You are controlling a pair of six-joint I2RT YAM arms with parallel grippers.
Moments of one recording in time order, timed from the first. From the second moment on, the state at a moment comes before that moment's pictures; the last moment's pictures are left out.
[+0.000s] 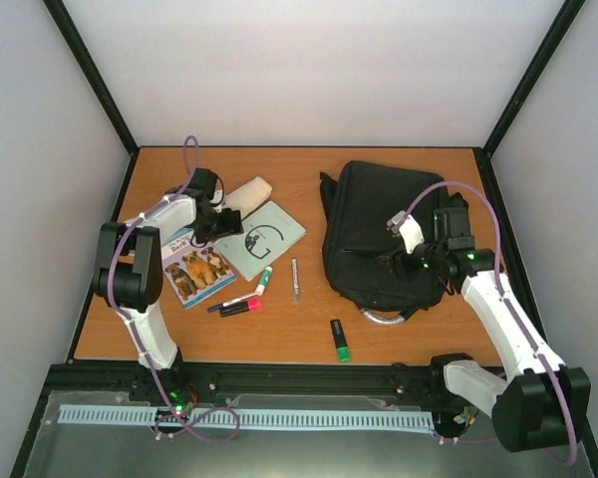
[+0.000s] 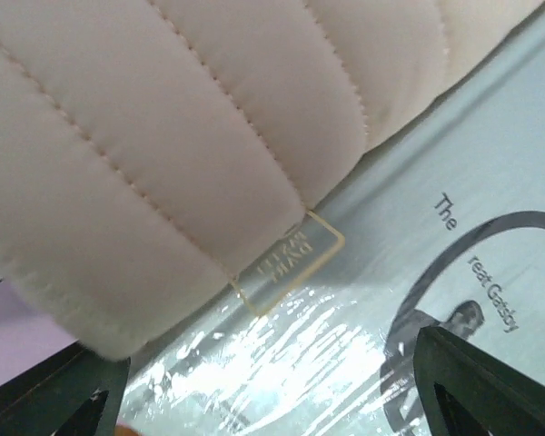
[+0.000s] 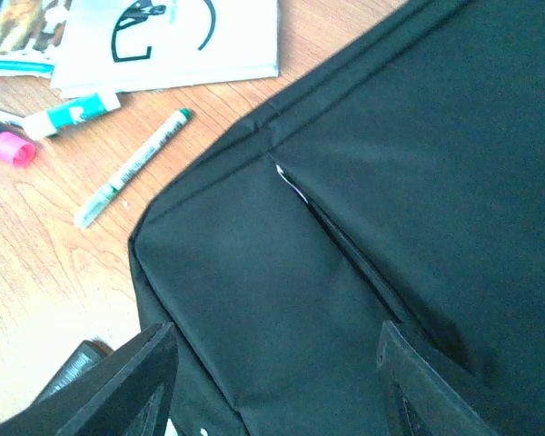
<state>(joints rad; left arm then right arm) -0.14 1.86 1.26 -0.65 0.18 -0.34 0.12 1.04 0.79 -0.64 -0.54 -0.42</state>
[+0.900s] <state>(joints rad) -0.16 1.81 1.19 -0.60 0.14 -0.42 0.45 1.65 1.16 -0.62 -0.54 -0.25</state>
